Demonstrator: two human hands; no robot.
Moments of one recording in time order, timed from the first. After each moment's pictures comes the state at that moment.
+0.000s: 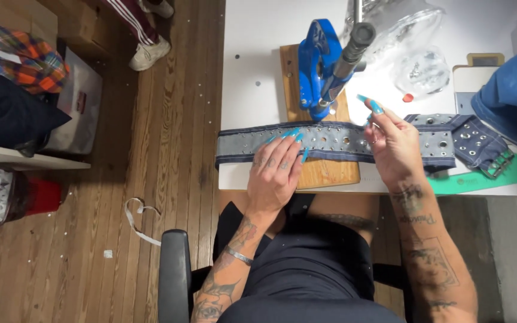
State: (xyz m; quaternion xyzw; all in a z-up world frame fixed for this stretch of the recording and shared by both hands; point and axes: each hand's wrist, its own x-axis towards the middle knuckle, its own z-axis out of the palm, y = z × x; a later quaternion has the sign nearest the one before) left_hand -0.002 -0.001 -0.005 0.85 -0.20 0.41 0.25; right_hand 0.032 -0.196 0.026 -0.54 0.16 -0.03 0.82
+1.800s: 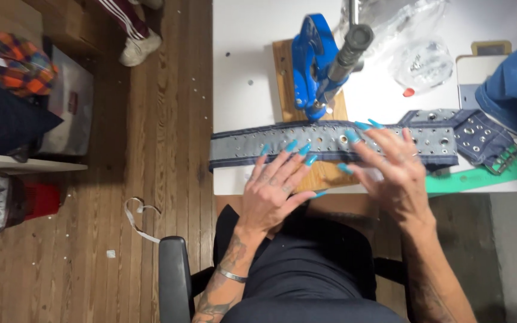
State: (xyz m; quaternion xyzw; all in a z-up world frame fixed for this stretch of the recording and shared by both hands) left_hand -0.015 0.008 -0.003 0.86 -0.29 0.33 0.26; right_hand -0.009 -0.208 0.024 -0.91 -0.23 -0.28 0.21
